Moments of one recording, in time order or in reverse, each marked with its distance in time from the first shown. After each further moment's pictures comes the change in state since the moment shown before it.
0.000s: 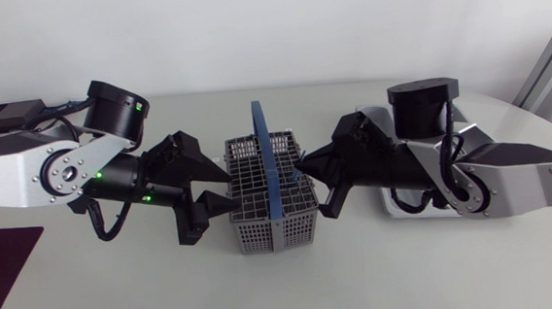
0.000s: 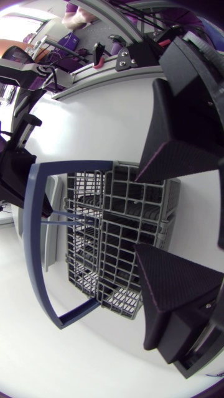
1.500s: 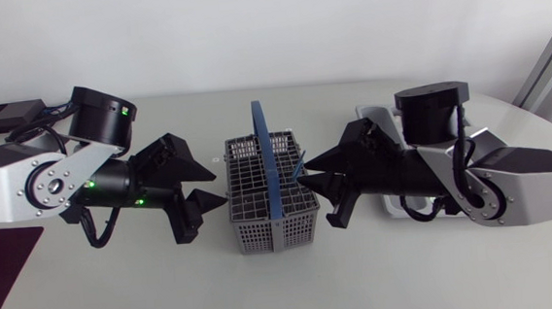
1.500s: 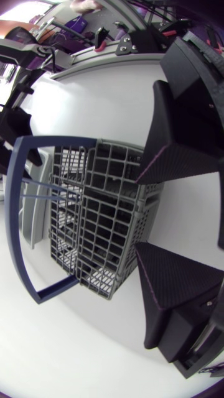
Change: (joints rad) left arm 0.021 -0.055 -0.057 0.043 -0.123 -0.059; right arm 0.000 -0.057 -0.033 -0.068 -0.015 -0.001
